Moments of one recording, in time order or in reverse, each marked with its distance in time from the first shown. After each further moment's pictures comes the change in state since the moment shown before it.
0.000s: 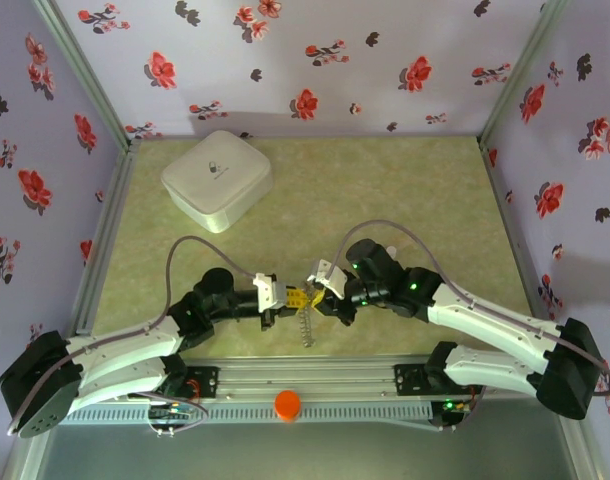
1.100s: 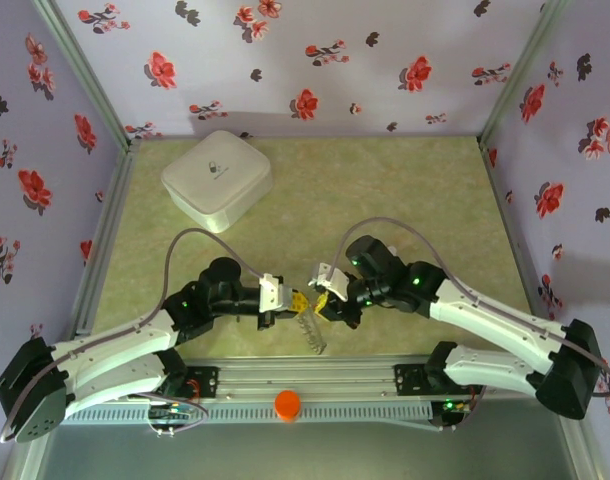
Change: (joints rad) left arm 0.000 -0.038 0.142 -0.348 0.057 0.143; right arm -0.004 -0.001 0.078 -0.169 -0.067 -0.042
